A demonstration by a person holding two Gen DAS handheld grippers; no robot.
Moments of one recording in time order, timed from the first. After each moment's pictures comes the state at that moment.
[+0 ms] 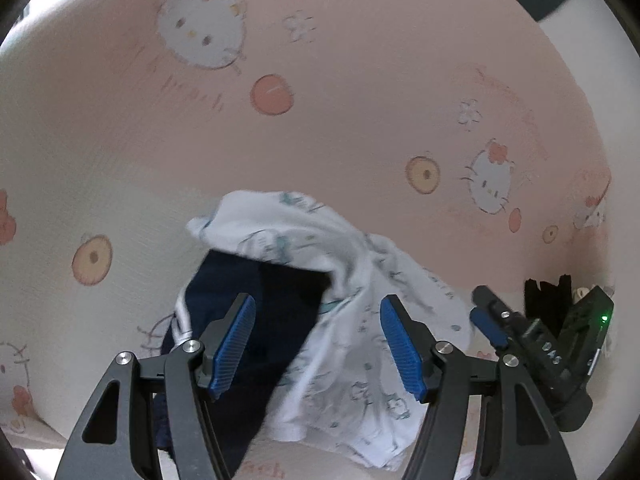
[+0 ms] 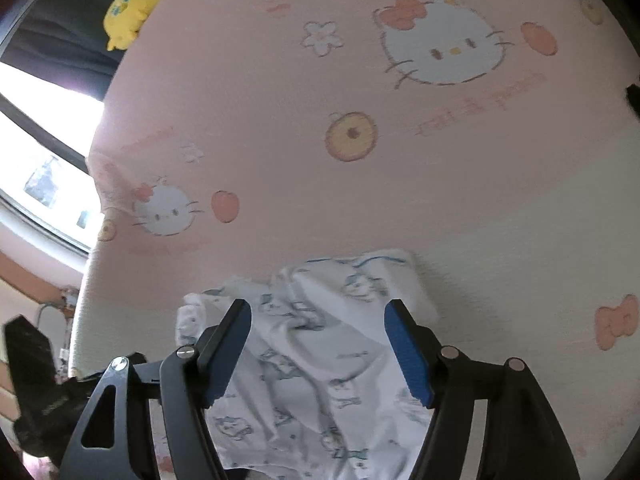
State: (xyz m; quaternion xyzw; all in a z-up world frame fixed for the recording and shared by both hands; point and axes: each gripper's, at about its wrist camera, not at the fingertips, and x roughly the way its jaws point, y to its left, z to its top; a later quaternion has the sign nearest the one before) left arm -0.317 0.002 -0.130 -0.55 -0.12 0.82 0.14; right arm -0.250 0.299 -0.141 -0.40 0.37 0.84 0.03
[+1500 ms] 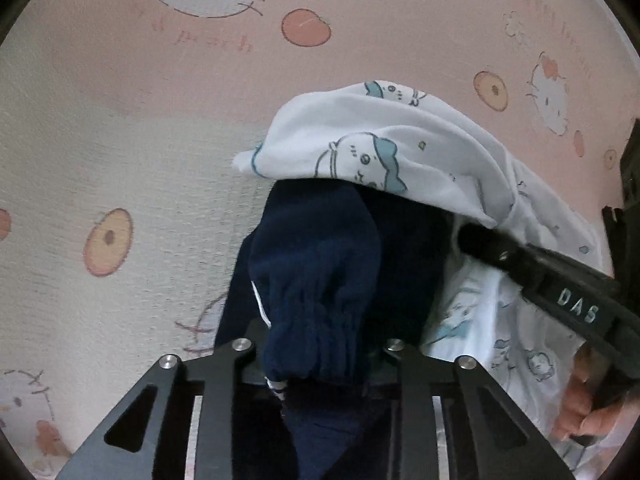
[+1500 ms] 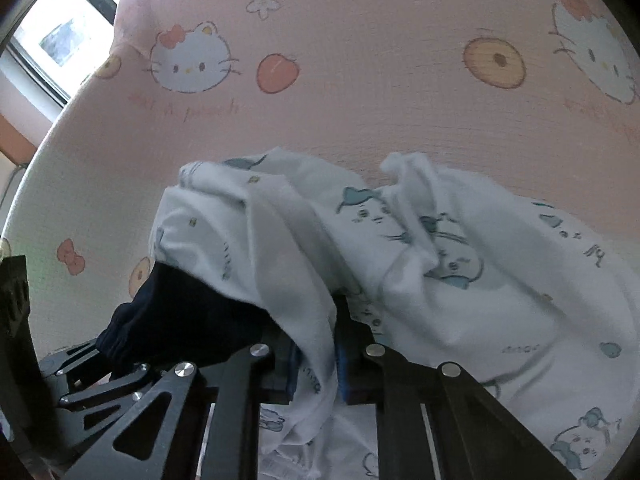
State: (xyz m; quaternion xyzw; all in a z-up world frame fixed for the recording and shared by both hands) left arm -0.302 -0.007 -0.219 -0.56 0.01 0.82 0.10; right arm -0.313 0.182 -0.186 -0.51 0.19 0.84 -0.04
